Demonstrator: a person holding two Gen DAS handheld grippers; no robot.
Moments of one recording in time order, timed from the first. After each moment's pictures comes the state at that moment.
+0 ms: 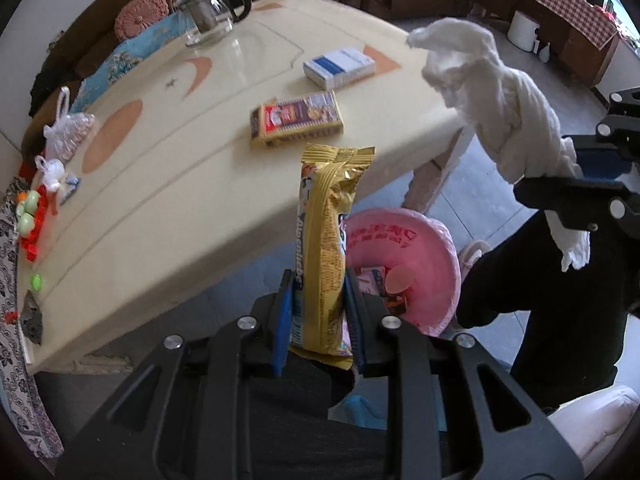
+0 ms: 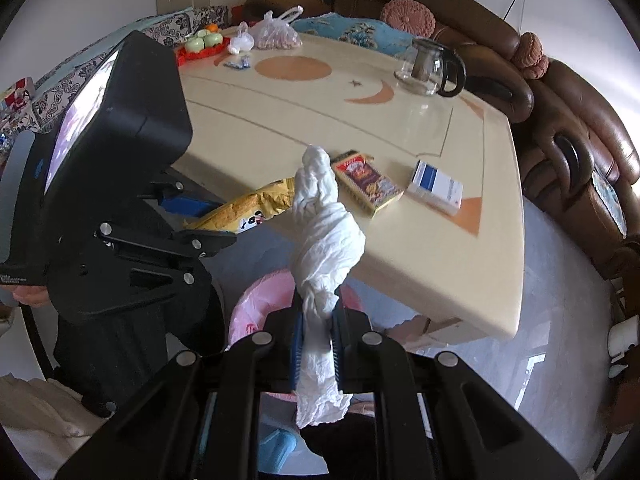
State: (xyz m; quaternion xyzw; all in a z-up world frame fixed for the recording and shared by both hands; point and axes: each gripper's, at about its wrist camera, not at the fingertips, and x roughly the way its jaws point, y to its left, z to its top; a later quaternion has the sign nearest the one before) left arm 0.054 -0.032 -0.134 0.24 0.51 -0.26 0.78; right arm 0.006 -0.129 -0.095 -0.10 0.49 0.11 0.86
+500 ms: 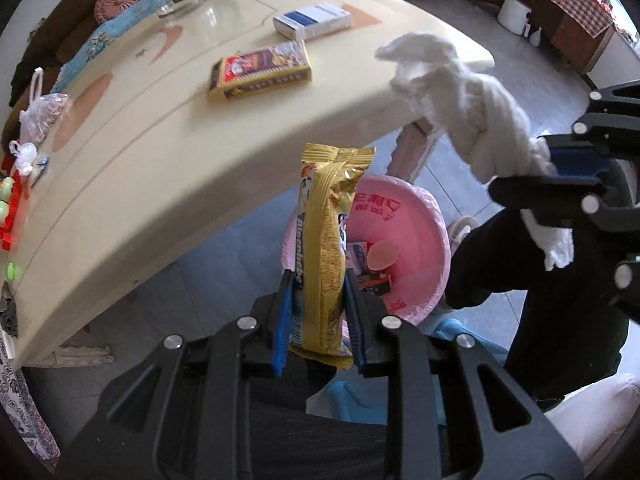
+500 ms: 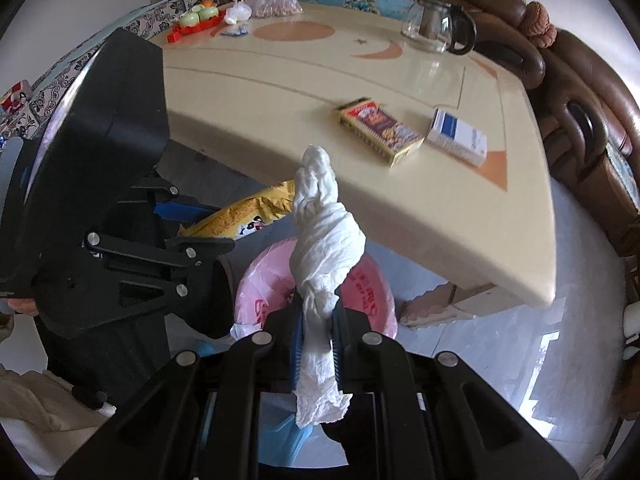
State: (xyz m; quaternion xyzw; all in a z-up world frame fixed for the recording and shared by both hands) left arm 0.039 -0.040 -0.180 0.24 0.54 -0.28 0.76; right arm 0.005 -0.133 -0.151 -0.08 0.53 0.12 0.83
